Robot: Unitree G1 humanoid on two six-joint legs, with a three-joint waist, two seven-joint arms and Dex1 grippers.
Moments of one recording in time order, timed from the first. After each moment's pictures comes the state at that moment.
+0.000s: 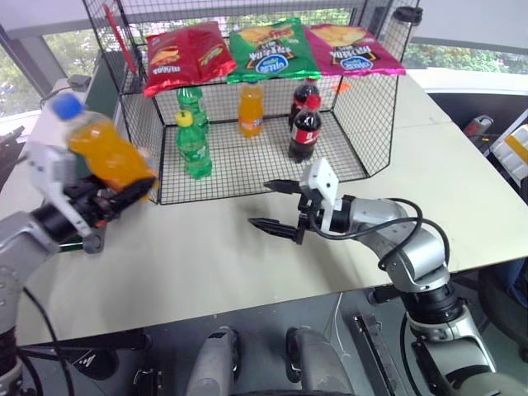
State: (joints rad) left arm -0.15 0.82 0.39 -0.35 -0.84 0.71 -0.70; right arm -0.51 -0.42 0.18 -0.29 0.42 0.61 0.83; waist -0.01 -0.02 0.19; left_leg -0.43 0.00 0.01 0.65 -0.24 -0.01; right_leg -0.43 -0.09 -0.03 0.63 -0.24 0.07
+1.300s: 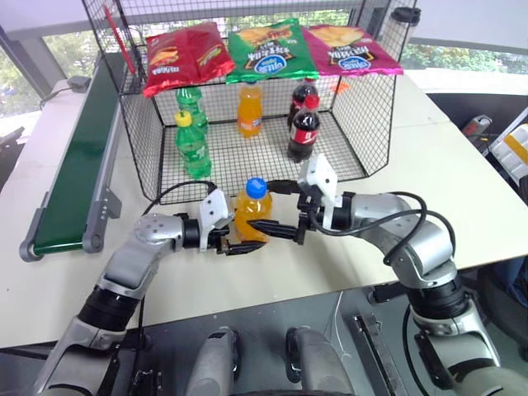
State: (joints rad) left arm -0.40 0.54 -0.22 -0.08 -0.31 0.32 -1.02; right arm -0.55 -0.44 0.18 -0.34 0.48 0.72 0.82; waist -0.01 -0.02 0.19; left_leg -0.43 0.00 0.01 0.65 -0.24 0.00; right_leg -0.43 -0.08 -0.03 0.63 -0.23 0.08
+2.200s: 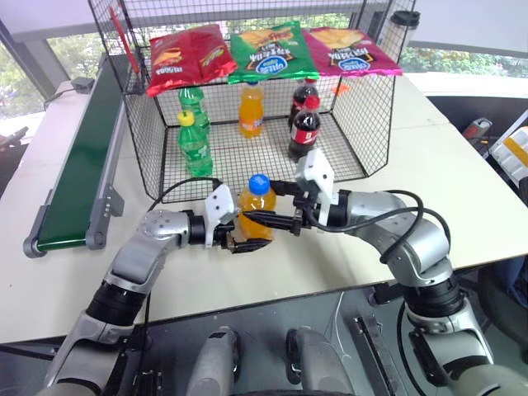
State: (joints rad) left arm -0.45 0.50 -0.20 -0.09 -0.32 0.42 -1.00; right arm -0.56 -0.42 0.19 -0.34 0.48 0.74 0.77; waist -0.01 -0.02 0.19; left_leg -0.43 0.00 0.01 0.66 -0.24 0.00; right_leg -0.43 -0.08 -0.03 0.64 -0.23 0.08
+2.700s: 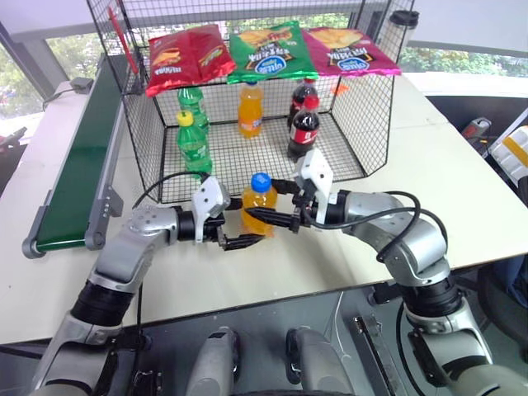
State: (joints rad) left arm -0.39 0.58 -0.13 -0.17 -0.35 0.48 -0.95; right arm -0.59 -0.39 0.19 -0.29 0.44 0.72 0.71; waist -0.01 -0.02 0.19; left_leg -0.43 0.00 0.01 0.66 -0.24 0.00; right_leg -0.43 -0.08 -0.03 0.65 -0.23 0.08
